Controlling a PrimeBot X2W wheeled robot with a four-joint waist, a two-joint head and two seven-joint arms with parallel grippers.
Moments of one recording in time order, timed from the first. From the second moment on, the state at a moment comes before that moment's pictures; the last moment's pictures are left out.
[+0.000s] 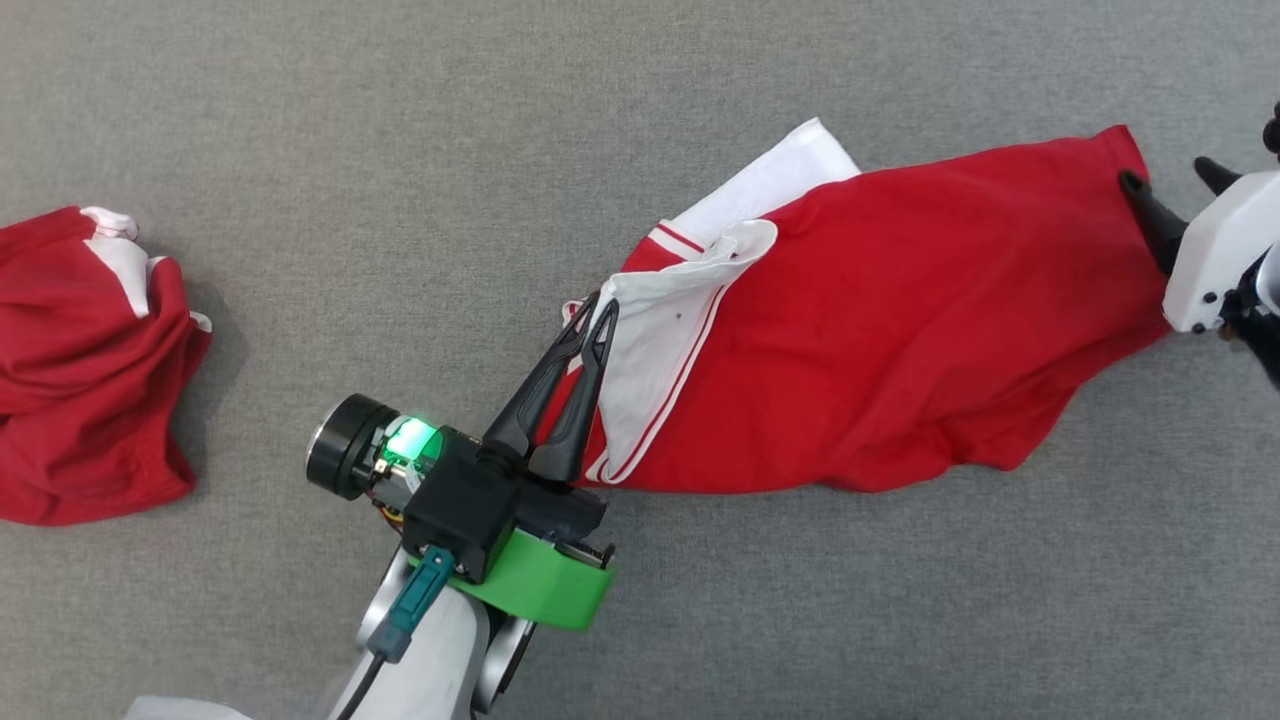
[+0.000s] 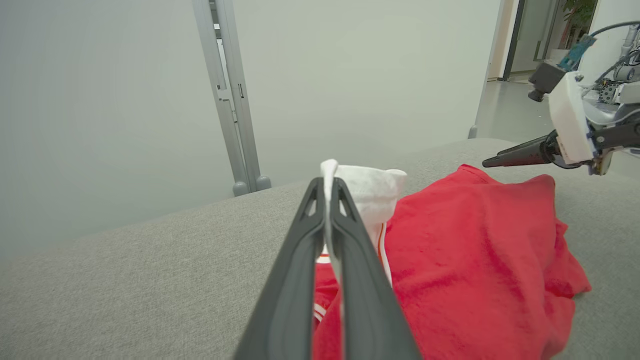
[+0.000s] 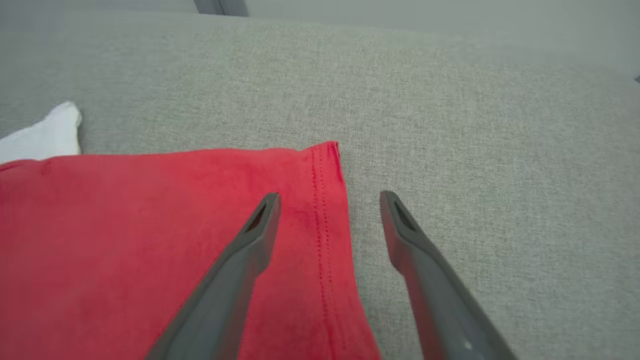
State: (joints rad) left arm -0.27 0.06 -0.43 0.00 -0.07 -0.08 -0.26; right arm -0.77 -0.59 0.39 0.62 0.67 0.13 0.23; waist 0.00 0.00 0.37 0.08
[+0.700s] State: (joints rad) left arm -0.28 0.05 -0.46 0.00 -0.06 -0.08 -0.26; right arm -0.97 -0.59 0.52 0.82 0.62 0.13 0.33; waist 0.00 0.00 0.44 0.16
